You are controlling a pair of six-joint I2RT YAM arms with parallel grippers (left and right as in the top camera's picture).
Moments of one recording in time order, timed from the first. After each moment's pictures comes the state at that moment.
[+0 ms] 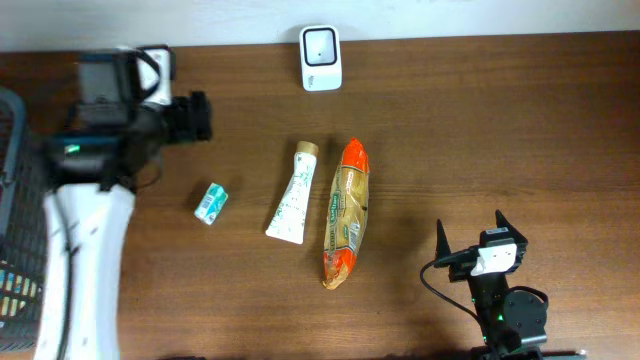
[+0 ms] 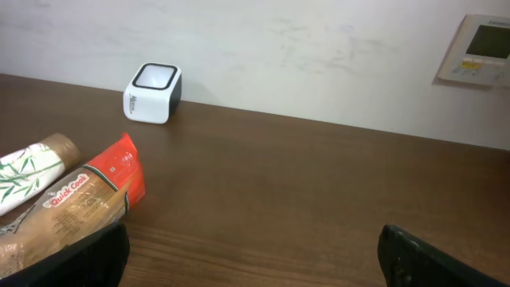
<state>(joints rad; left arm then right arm) -0.01 1.47 1.63 -0.95 0.07 -0.07 0.10 0.02 0.01 -0.08 0.02 -0.11</state>
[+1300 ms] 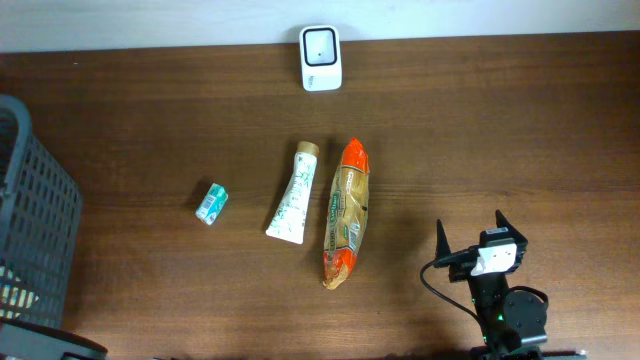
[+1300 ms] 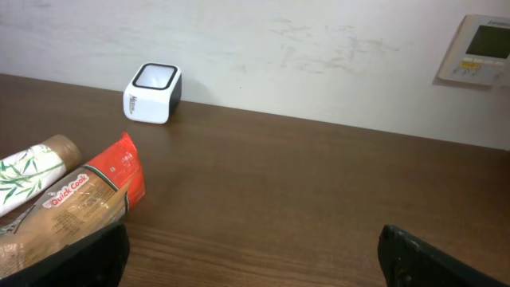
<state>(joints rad) 1.14 1.71 1.45 -0.77 -0.21 0.12 0.10 0.02 0.01 -0.08 0.02 -0.11</state>
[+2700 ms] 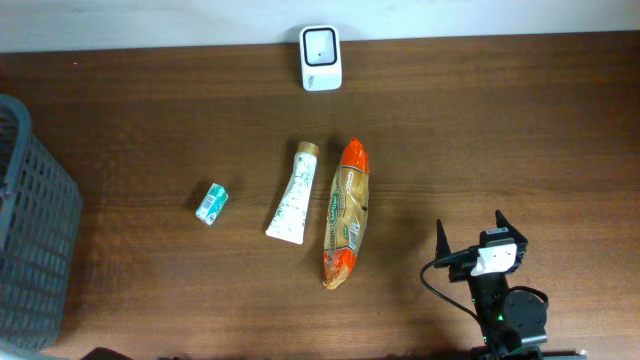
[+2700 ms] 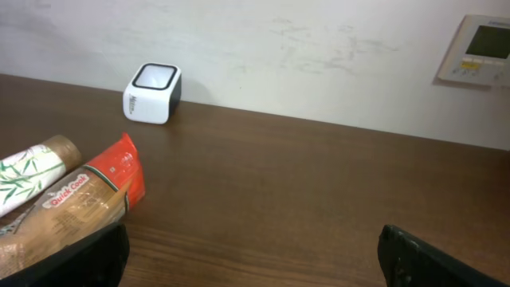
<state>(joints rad) 1.06 1.51 1.88 -0.97 0.55 -0.31 0.10 0.02 0.01 -0.08 0.02 -0.11</state>
